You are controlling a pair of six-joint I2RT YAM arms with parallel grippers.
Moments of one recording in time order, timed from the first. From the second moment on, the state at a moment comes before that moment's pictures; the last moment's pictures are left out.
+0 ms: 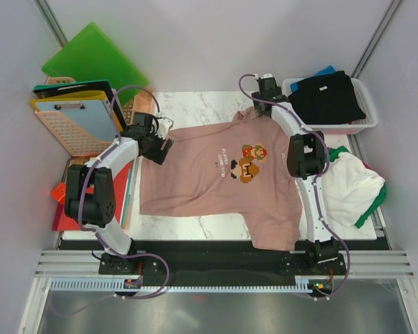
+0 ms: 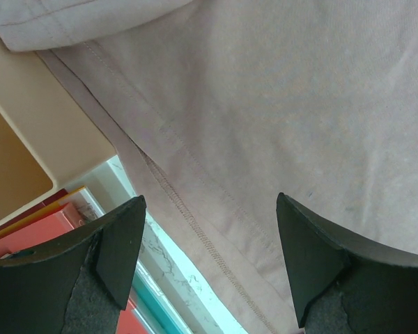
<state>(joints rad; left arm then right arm) -0.16 1.69 1.16 -0.45 0.05 0.39 0.21 2.62 2.37 -0.50 0.37 -0.12</state>
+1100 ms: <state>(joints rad) -0.16 1.73 1.18 -0.47 0.05 0.39 0.15 2.53 2.08 -0.19 0.31 -0.09</state>
